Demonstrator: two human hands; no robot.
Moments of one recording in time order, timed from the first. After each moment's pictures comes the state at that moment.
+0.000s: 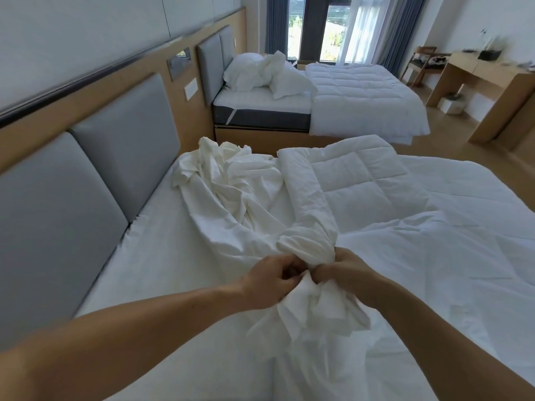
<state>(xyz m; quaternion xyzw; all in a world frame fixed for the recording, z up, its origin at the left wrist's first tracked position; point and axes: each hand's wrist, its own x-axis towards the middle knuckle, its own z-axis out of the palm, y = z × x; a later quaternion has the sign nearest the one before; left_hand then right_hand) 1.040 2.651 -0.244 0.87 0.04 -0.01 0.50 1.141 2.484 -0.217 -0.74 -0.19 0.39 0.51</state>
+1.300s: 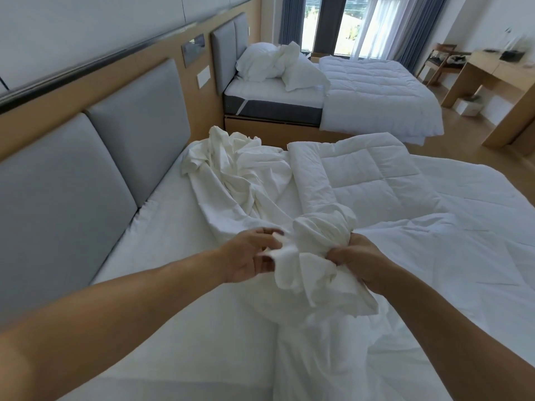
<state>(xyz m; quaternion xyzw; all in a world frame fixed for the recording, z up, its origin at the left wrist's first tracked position) 1.029 2.695 -0.222 0.46 0.26 -0.08 0.85 1.152 2.492 -0.219 -0.76 -0.14 0.36 0.53</state>
